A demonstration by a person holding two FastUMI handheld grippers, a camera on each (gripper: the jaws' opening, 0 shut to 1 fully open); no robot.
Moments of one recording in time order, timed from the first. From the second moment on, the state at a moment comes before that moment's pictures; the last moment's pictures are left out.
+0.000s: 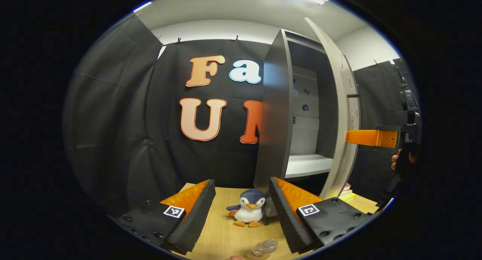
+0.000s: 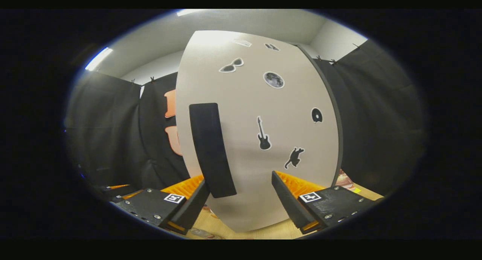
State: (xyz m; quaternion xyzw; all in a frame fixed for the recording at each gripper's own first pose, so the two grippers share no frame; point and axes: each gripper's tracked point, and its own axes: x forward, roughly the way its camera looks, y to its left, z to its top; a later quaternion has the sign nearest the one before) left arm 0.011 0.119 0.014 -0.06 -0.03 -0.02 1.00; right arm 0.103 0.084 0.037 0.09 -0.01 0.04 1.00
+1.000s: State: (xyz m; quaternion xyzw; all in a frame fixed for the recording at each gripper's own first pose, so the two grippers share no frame) left arm 0.029 0.124 0.007 -0.05 -0.01 0.06 1.00; right arm 0.134 0.103 0.023 0.08 -0.01 0.08 0.99
